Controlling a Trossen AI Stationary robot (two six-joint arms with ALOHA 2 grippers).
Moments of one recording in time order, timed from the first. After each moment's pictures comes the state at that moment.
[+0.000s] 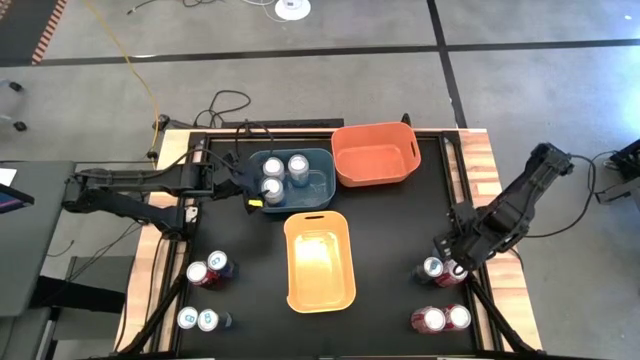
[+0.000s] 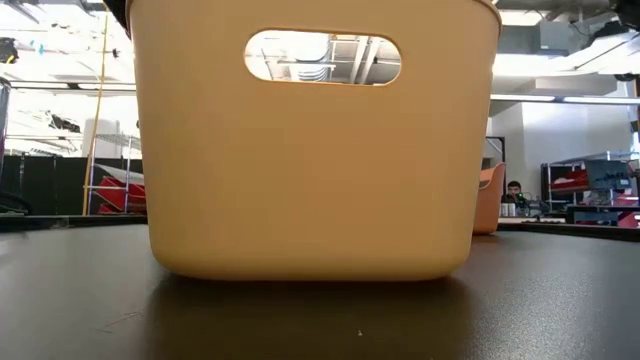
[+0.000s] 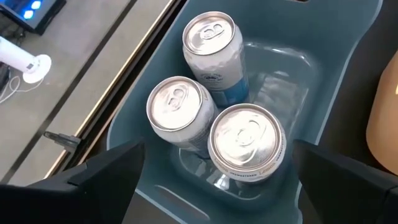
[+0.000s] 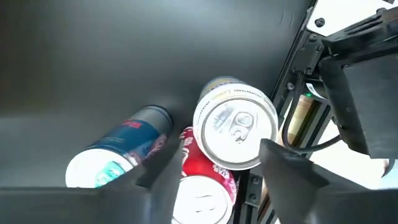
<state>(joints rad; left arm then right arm) 0.12 1.06 0.91 -0.69 -0.50 -0.14 0.78 1.03 1.03 -1.57 0.11 2.01</state>
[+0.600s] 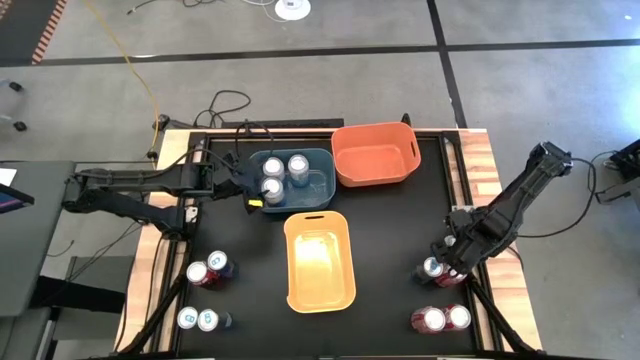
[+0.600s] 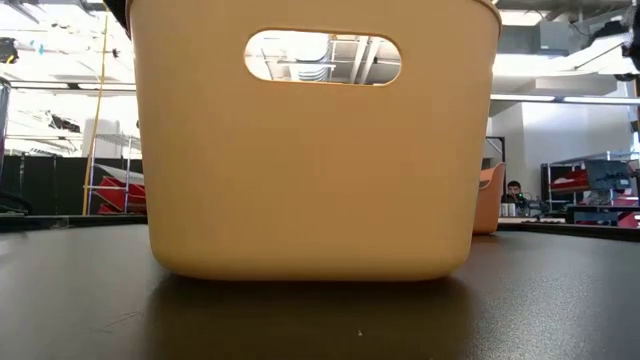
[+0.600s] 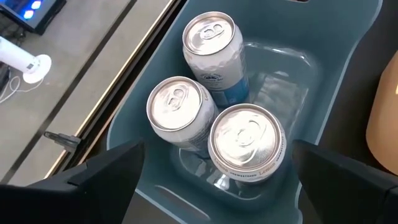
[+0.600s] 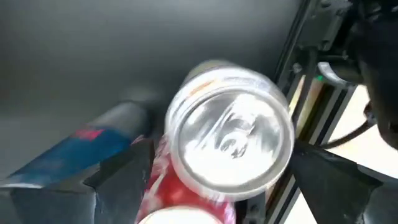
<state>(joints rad) 0.12 1.06 0.91 -0.69 -0.50 -0.14 0.78 0.99 0.83 -1.41 0.03 2.06</state>
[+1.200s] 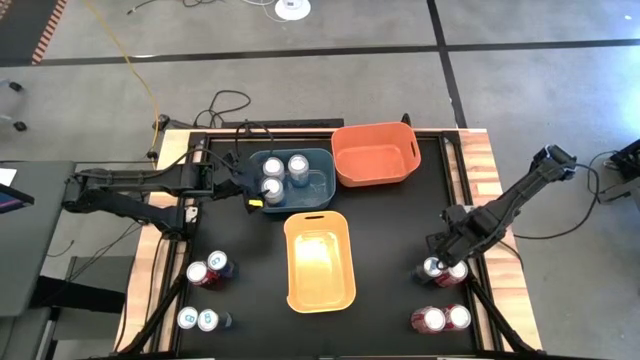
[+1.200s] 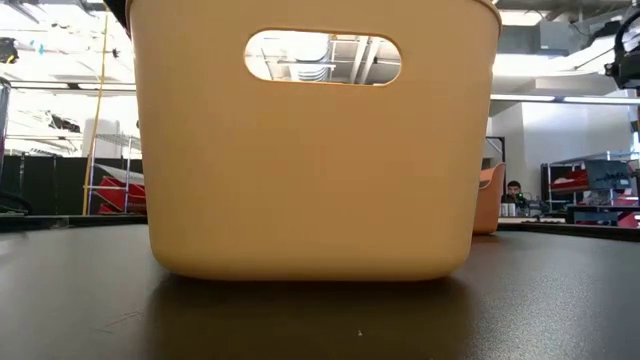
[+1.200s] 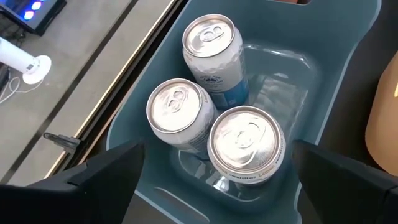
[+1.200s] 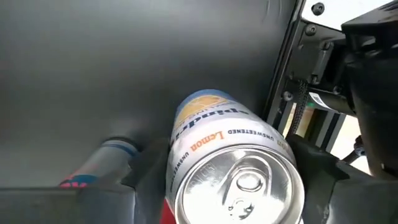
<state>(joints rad) 0.12 1.06 0.91 -0.68 -0.50 -0.14 0.65 0.99 0.77 -1.38 0.06 1.98</state>
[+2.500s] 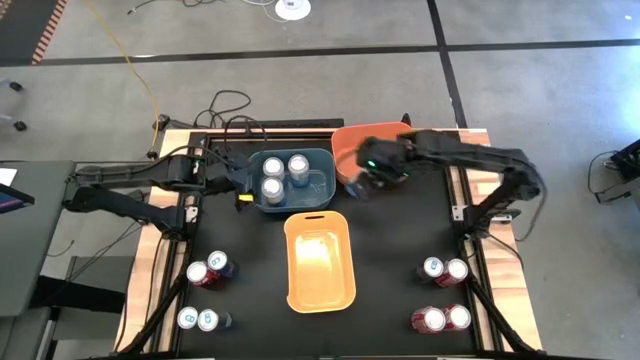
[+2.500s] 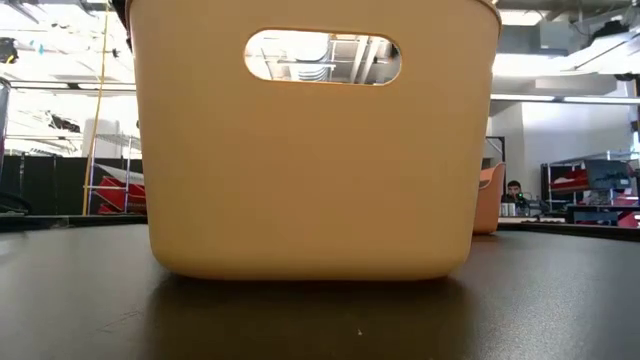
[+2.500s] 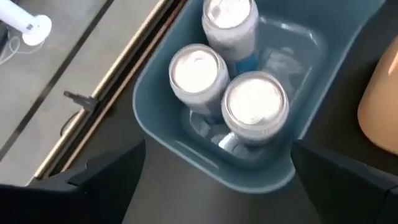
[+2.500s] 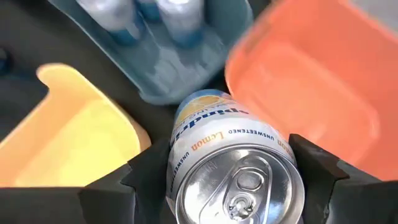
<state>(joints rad) 0.09 1.06 1.08 -1.03 -0.50 -0.29 -0.12 1.61 1.76 -1.24 0.24 0.56</state>
